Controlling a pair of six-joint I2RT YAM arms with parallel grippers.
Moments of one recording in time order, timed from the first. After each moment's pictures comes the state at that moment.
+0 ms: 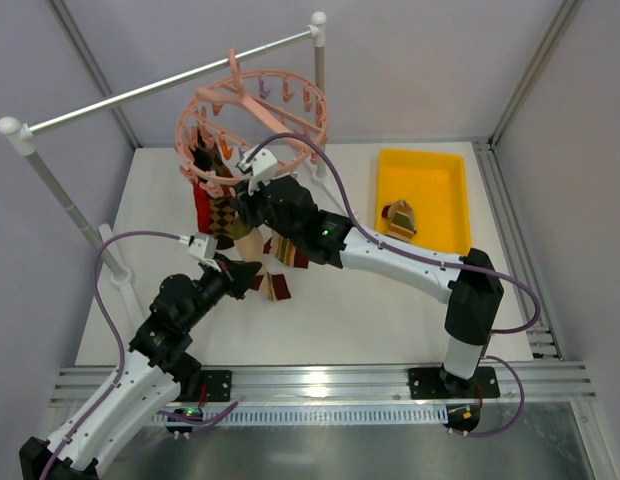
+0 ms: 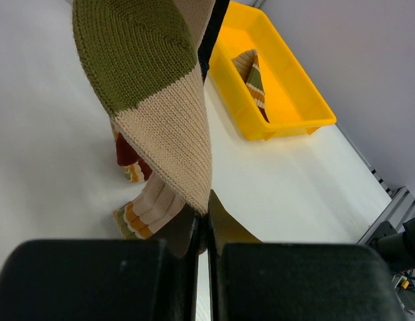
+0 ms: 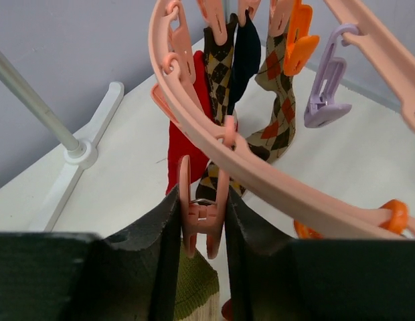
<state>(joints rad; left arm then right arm) -0.54 0.46 0.34 0.04 0.11 -0.47 1.04 1.79 1.60 0.05 0.26 0.14</state>
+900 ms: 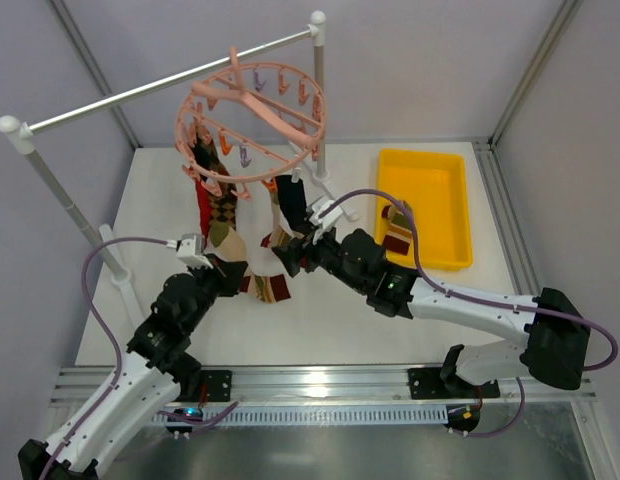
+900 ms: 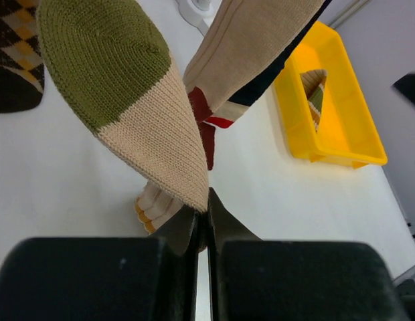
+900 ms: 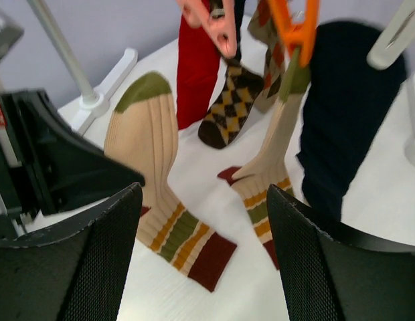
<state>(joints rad) -0.54 0.44 0.34 -0.11 -0.14 -0.56 1.05 1.29 0.91 0.35 0.23 0.13</state>
